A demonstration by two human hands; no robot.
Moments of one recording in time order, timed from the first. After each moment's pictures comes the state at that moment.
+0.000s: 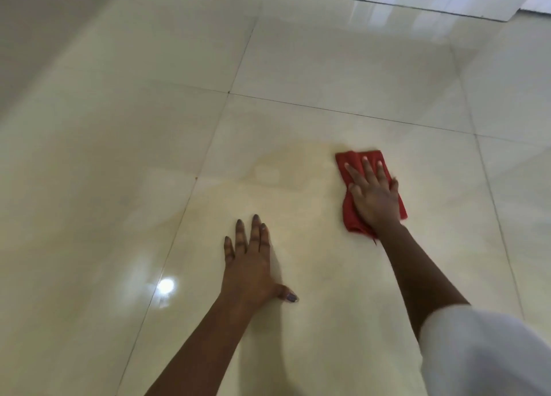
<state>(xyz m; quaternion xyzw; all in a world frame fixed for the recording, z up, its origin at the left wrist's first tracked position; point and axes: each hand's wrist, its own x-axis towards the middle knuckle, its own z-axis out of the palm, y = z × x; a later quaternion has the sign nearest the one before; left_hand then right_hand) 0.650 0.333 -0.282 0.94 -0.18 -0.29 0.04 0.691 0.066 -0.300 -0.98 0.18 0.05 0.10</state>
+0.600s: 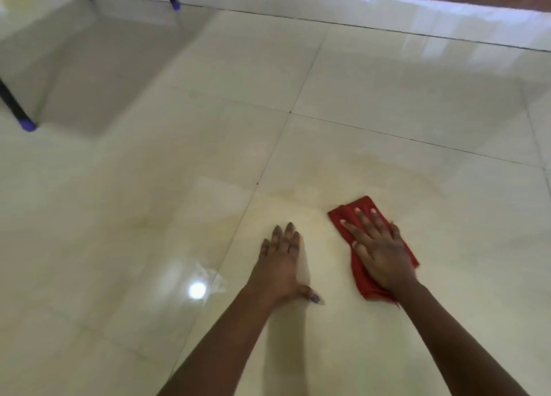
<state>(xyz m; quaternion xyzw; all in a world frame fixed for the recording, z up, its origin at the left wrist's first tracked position) 0.656 0.377 -0.265 0.94 -0.18 -0.29 0.07 0.642 0.148 -0.305 -0.99 -0.01 0.08 0.10</state>
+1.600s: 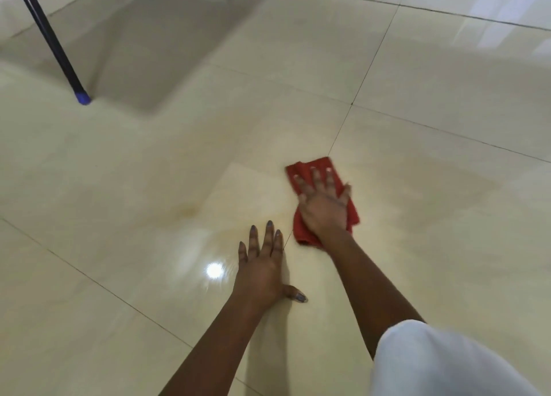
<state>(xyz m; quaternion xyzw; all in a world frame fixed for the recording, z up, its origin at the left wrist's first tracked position) 0.662 0.493 -0.285 0.95 -0.06 -0.29 0.08 0.761 0.358 -0.289 -0.99 -0.02 0.11 0.13</state>
